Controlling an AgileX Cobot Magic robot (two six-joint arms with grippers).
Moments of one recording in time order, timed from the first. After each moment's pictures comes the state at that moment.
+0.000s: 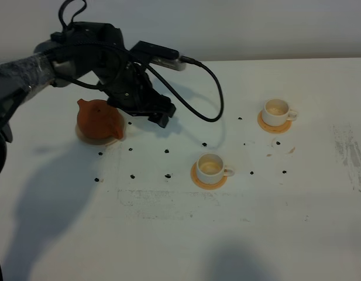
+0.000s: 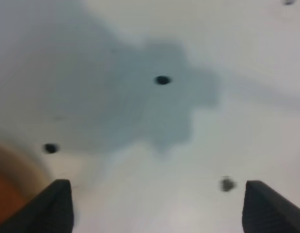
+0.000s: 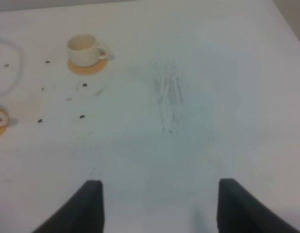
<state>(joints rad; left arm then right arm) -0.41 2.25 -1.82 -0.14 0.82 0.18 0.01 -0.01 -0.52 0.06 1.11 0.00</state>
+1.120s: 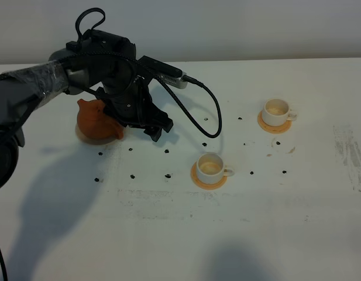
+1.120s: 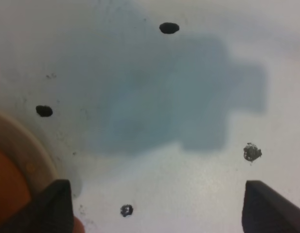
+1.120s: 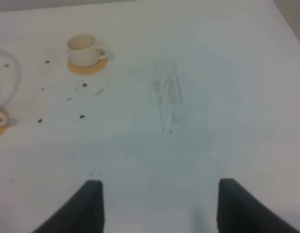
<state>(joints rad) -0.43 2.28 -1.81 0.01 0.87 0.10 0.01 -0.01 -0.52 0.06 1.11 0.00</state>
